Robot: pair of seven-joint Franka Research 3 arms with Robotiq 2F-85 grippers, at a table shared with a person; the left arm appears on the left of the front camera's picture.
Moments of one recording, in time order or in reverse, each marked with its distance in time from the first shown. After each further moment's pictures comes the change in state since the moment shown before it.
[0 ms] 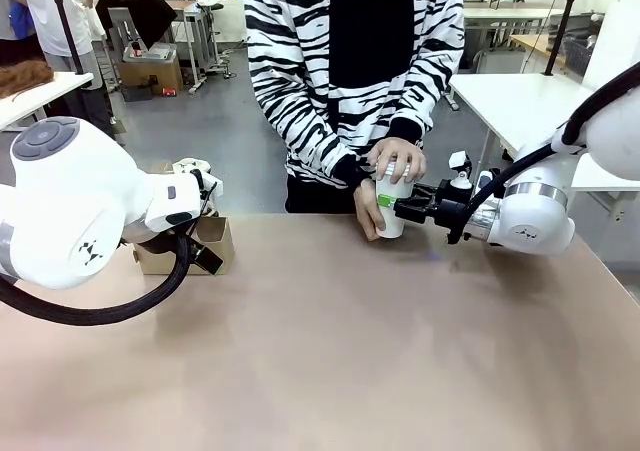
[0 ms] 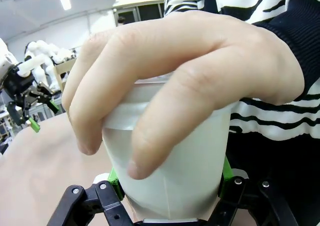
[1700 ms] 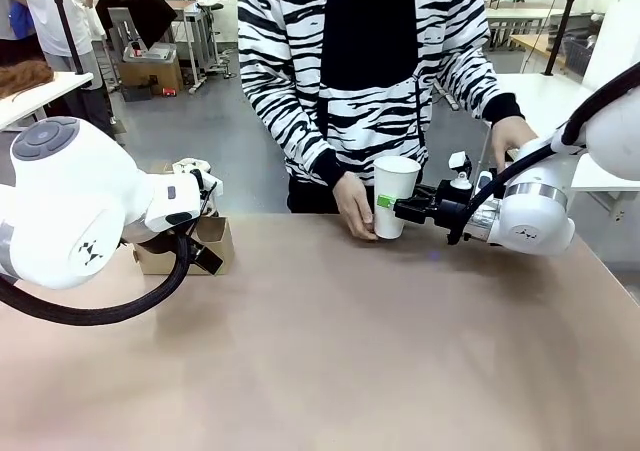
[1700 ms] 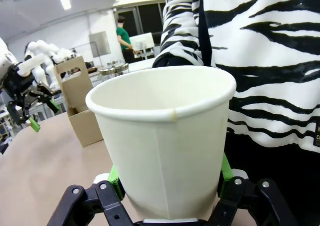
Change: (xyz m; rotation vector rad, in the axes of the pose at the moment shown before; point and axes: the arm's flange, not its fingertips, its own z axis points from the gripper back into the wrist) left arm 0.000 0.000 0.000 0.000 0.000 0.000; right arm -0.001 0.000 0.000 0.000 0.002 -0.001
